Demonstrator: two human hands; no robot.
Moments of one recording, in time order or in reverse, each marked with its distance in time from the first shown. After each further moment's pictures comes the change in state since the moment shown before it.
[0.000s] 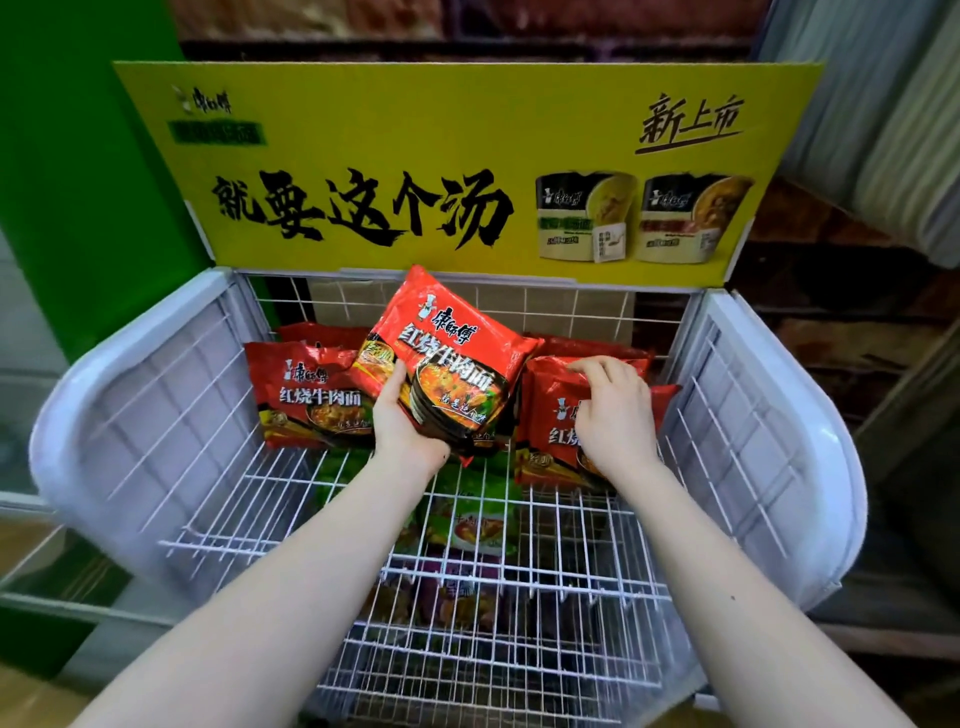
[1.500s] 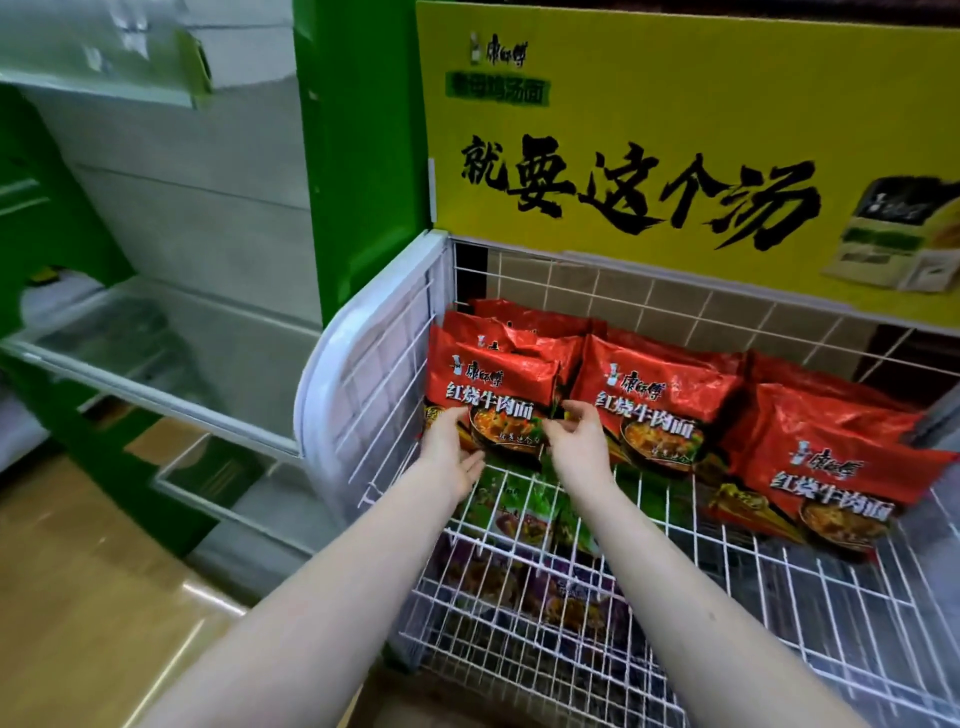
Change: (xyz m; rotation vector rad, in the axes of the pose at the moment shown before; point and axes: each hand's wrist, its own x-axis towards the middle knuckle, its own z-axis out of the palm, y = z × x) left_hand 0.007 0.125 -0.129 0.252 0.499 -0.074; right_hand -0.016 -0.198 0.144 0.801 -0.399 0.533
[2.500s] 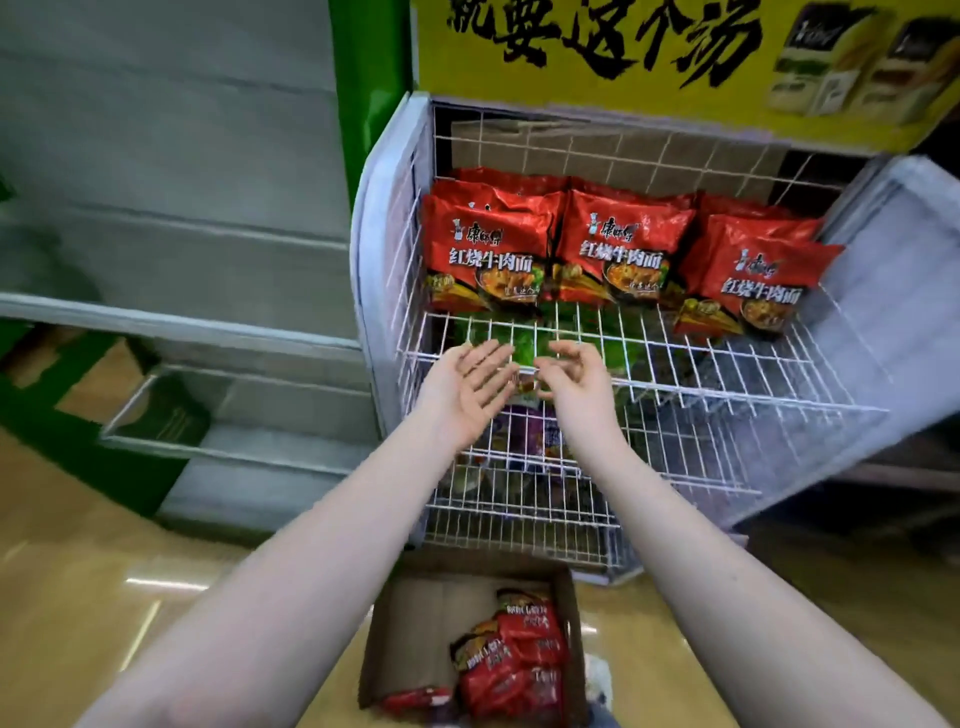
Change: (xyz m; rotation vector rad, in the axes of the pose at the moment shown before) left_hand -0.061 -0.034 -0.108 0.069 -0.473 -0.117; right_hand -0.163 0.025 0.039 0.107 0.175 -0.039
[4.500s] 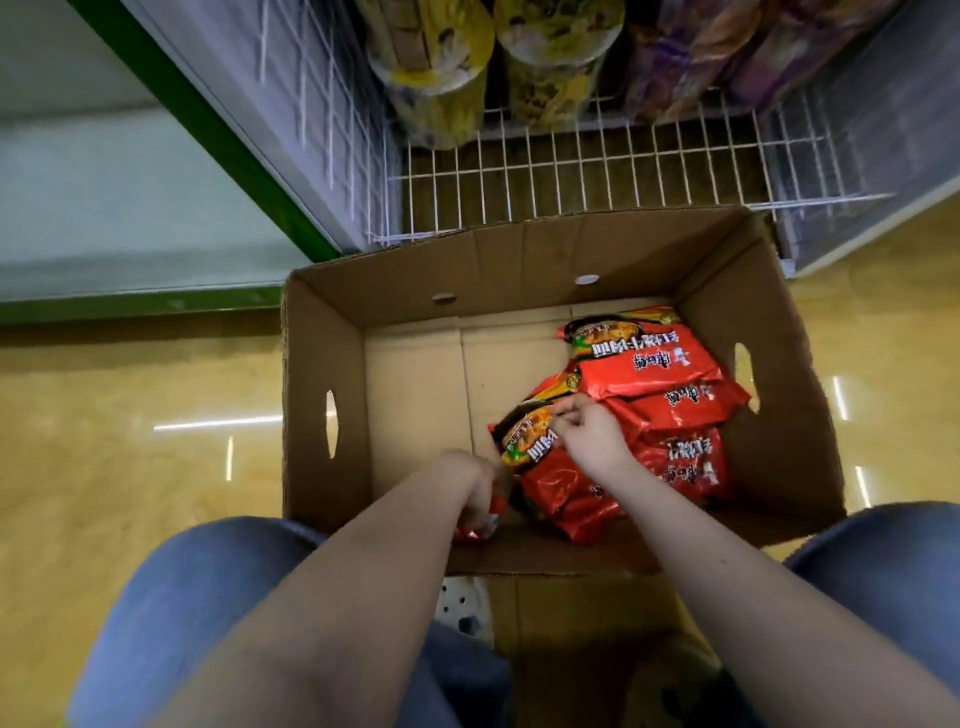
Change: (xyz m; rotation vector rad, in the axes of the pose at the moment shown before) left_hand 0.286 -0.492 -0.542 2.242 -0.449 -1.089; right_hand -0.071 0.829 0.102 -0.373 -0.238 0.593
